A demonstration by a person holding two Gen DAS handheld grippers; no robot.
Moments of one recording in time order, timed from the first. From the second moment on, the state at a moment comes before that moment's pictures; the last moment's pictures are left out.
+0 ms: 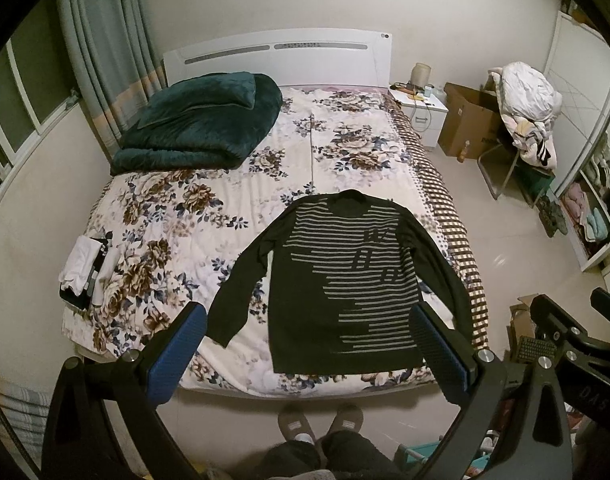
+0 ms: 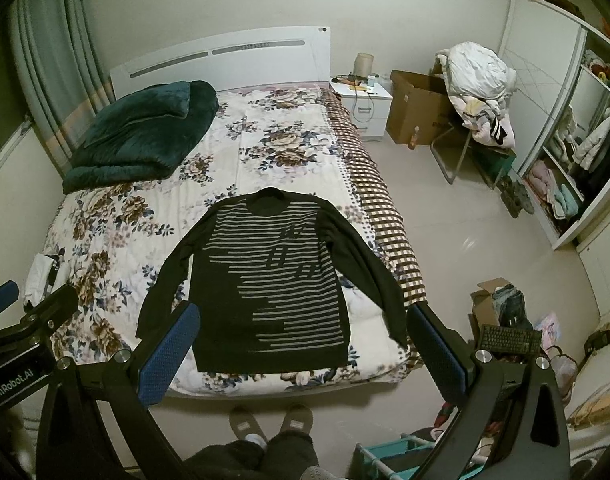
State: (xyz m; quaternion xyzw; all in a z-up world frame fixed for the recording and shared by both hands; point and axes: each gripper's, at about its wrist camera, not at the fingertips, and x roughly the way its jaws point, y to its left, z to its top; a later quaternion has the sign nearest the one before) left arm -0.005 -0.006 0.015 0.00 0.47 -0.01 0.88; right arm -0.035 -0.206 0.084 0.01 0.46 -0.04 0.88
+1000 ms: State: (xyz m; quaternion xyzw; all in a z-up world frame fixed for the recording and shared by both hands) left arm 0.034 -0.018 0.001 0.04 0.44 0.01 0.90; right arm -0.003 -0.250 0.026 0.11 0.49 -0.06 0.86
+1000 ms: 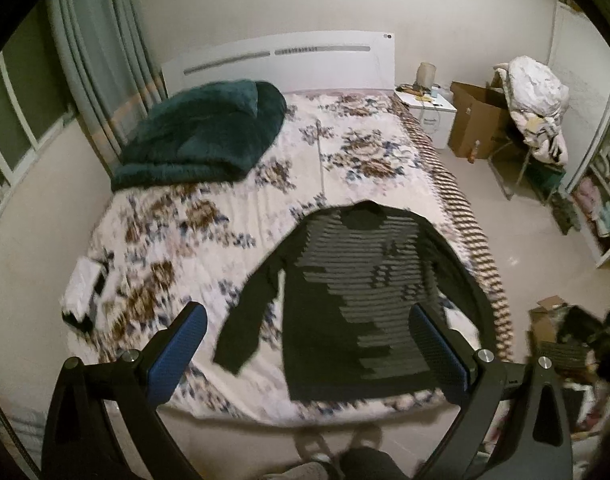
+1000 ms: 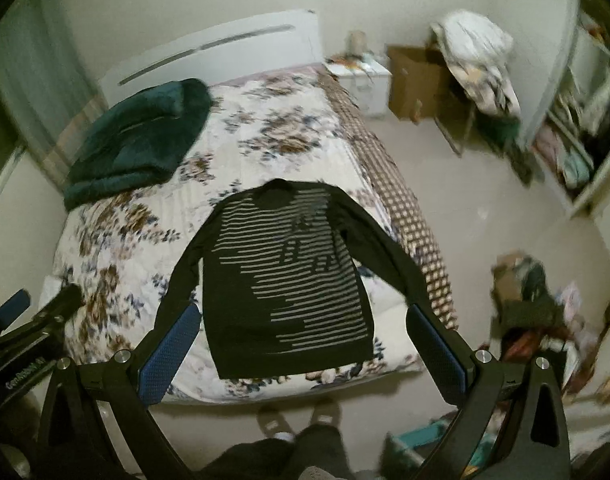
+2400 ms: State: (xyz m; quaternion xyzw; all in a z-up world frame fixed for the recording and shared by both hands) left arm 0.276 -0.188 -0.450 0.13 0.62 0.04 0.78; right arm 0.102 -0.683 -0.530 0.38 0.61 -0.34 0.61
